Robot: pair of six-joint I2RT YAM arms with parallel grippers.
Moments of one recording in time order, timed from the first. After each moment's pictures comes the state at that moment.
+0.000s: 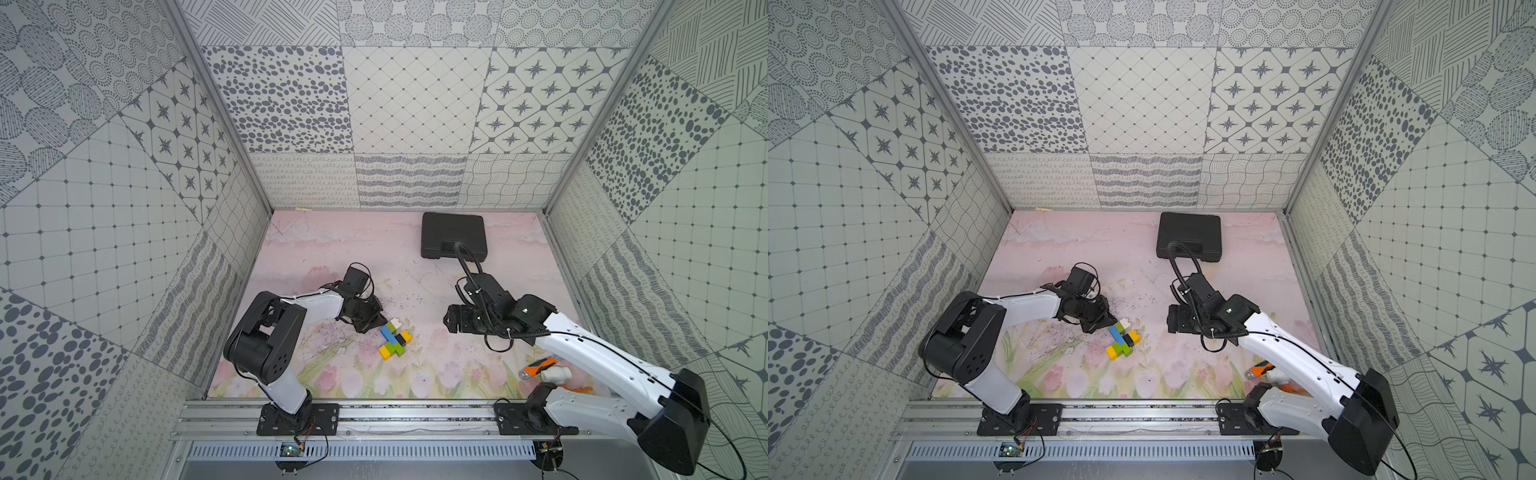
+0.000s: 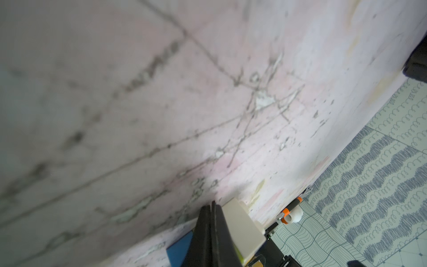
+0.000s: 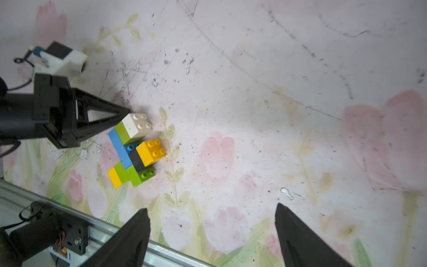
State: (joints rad) left arm -0.46 1.65 0.76 -0.29 0.53 -1.04; right arm 0.74 1.11 0.90 -0.83 0.06 0.73
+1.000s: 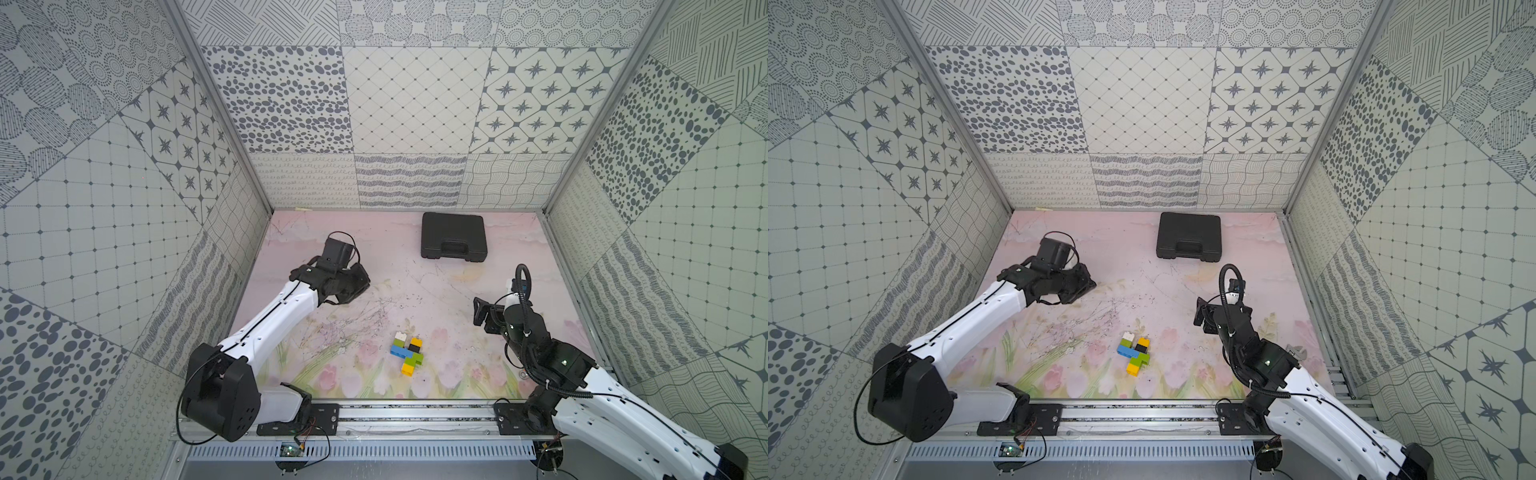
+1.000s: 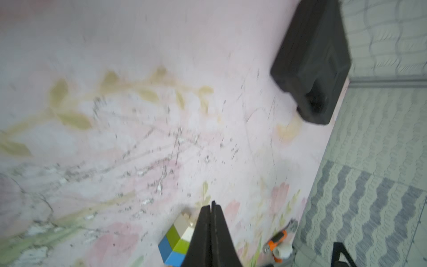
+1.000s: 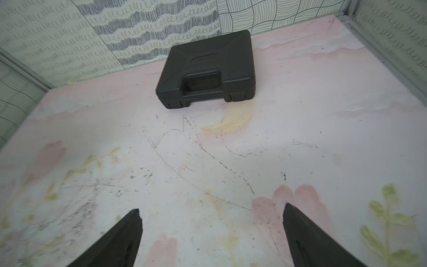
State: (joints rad) left arm -0.38 1.33 1.10 -0.66 0.16 -0.91; right arm 0.69 0.67 0.46 -0.36 0.56 0.52
